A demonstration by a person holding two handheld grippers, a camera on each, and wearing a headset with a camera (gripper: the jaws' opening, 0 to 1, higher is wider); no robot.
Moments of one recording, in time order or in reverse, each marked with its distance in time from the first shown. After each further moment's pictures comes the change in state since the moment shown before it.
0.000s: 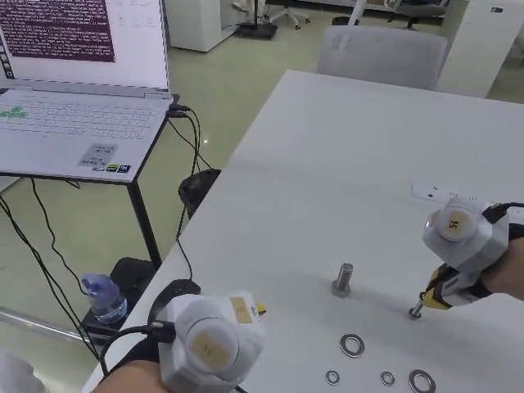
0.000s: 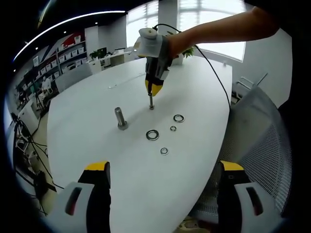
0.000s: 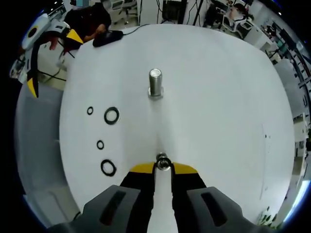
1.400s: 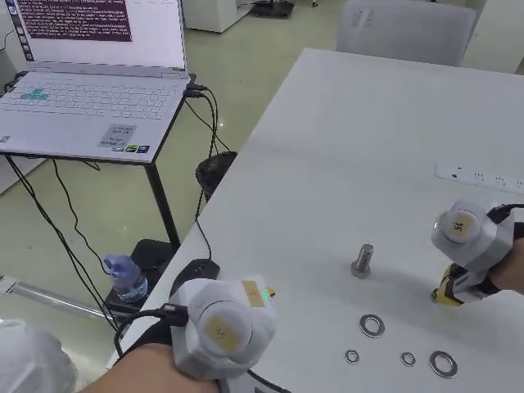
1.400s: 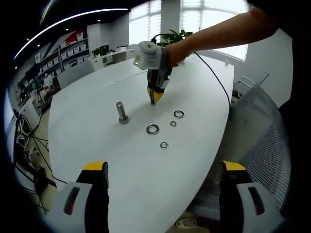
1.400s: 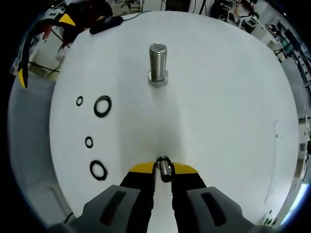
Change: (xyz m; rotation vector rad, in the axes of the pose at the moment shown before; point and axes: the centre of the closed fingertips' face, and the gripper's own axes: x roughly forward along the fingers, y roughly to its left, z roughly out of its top) left arm -0.005 -0.003 -0.010 -0.020 0.019 0.012; right arm 0.038 0.005 -0.012 -0.020 0.046 0.017
